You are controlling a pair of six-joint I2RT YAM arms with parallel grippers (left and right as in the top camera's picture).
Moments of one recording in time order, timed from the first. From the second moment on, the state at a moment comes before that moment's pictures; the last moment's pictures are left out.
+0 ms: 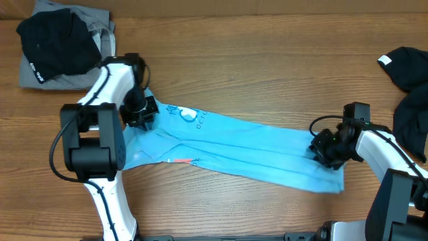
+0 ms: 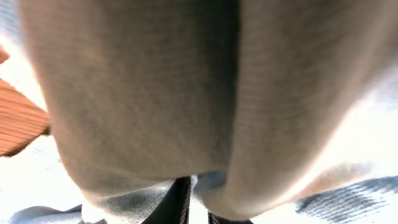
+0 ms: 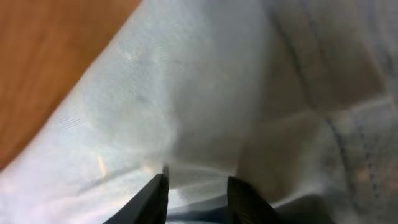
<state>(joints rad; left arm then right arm) 0.01 2.19 1.60 -1.21 0.05 -0.40 -0.21 1.59 0.78 -0.68 -0.29 0.61</state>
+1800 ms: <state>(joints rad) 0.27 2.25 1.91 -1.45 -0.05 -0.44 -0.20 1.59 0.80 -0.73 -0.46 0.40</state>
